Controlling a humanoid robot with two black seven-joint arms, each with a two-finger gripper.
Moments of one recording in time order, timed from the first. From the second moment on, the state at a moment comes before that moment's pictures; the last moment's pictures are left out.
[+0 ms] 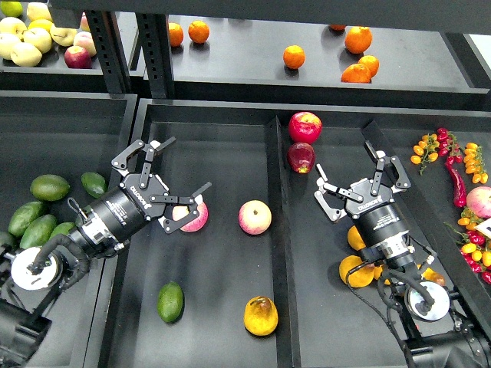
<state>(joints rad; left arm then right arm) -0.29 0.30 -1.05 -1.22 -0.03 -0.49 0.49 0.14 0.02 1.42 1.08 -0.05 0.58 -0.17</state>
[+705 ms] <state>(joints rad) -0.83 0.47 -0.16 -0.90 0.41 -0.49 0.49 0.16 0.02 1.50 1.07 -0.01 0.58 -0.18</state>
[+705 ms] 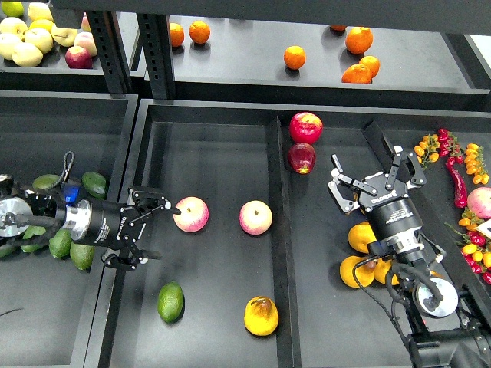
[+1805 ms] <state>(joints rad) -0.83 0.19 -0.04 -0.68 0.60 -0.49 0.49 0.17 0.02 1.53 1.05 -0.01 0.58 -0.18</state>
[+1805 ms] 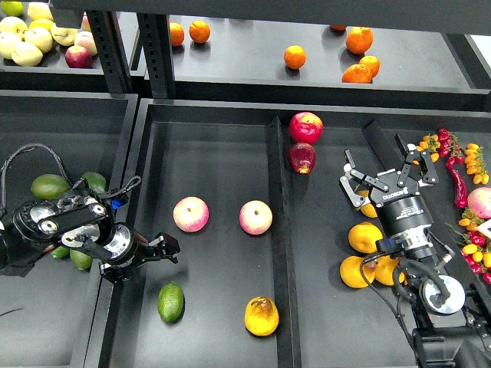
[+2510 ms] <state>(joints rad) -0.79 0.13 -0.04 -0.63 0.60 -0.49 0.49 0.17 0.02 1.53 1.05 -0.01 0.58 -0.18</state>
